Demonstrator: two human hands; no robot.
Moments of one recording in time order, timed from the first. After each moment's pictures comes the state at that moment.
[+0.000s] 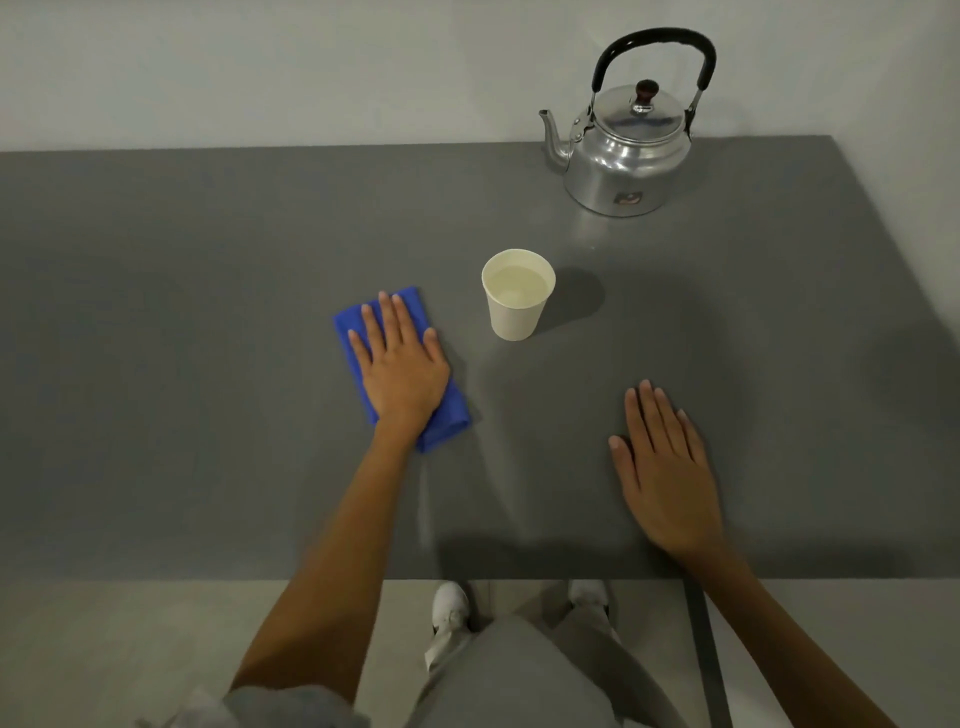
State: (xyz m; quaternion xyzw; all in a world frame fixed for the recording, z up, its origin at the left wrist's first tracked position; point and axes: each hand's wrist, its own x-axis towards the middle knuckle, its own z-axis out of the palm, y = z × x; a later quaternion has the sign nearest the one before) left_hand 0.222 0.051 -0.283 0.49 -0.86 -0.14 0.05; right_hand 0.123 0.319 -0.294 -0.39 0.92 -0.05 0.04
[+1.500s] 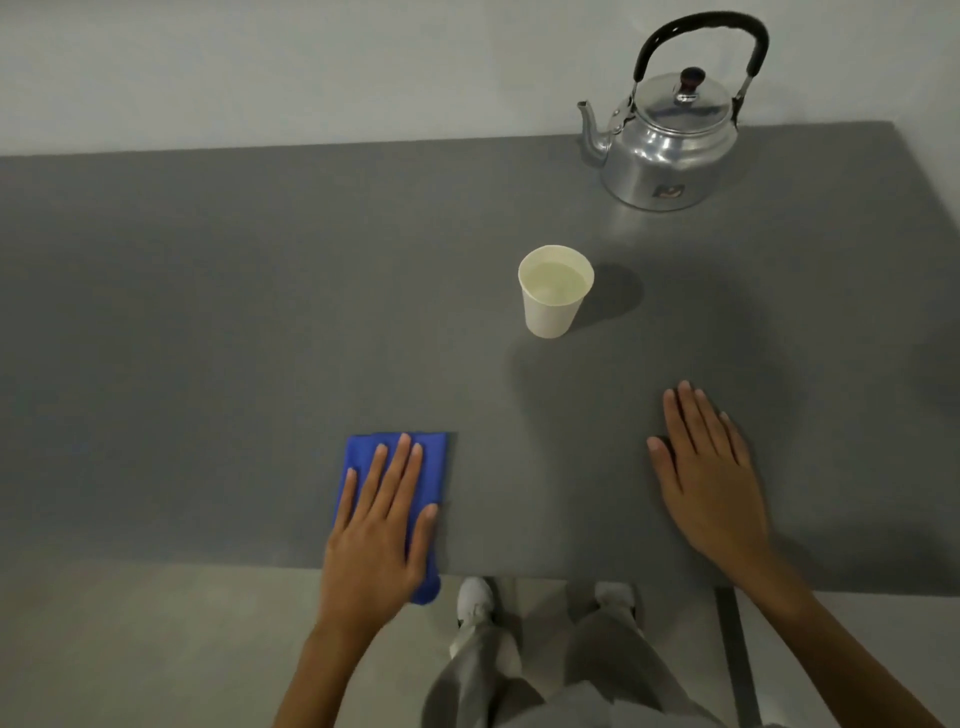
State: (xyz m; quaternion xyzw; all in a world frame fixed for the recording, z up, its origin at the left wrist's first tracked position) left_hand 0.392 0.128 -0.289 0.31 -0.94 -0.13 0.00; right_hand 0.123 0.328 -0.291 -0.38 0.92 -0.07 0.03
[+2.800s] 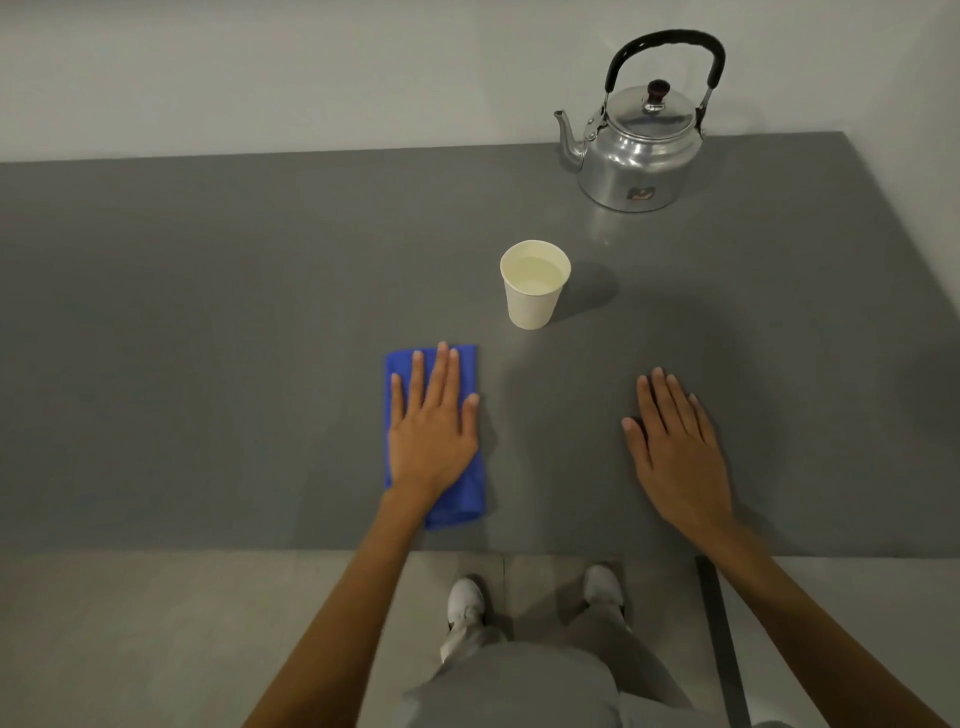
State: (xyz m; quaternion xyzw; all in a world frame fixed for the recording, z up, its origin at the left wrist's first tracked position) left_hand 0.283 0.108 -0.285 0.37 -0.92 -0.11 0.04; right_hand 0.124 0.317 -0.287 -0.38 0.92 -0.08 0.04
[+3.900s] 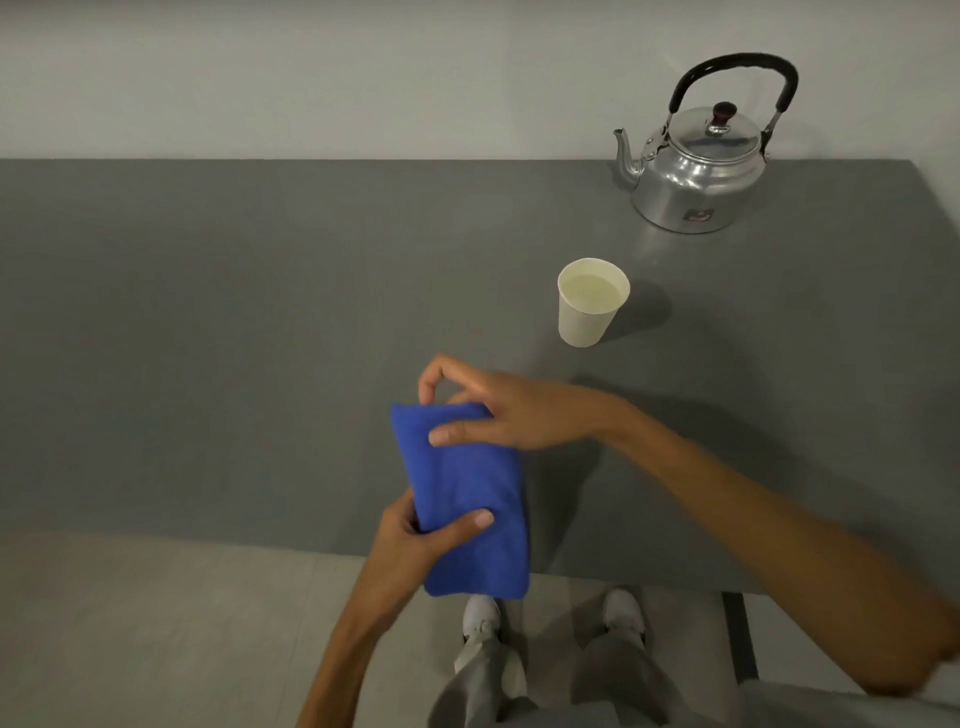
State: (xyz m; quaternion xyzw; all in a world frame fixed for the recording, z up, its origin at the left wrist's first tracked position) left_hand 0.388 0.147 -0.242 0.41 -0.55 -0.71 0.16; right_hand 0.192 0.158 -0.171 -0.64 0.53 -0.29 0.48
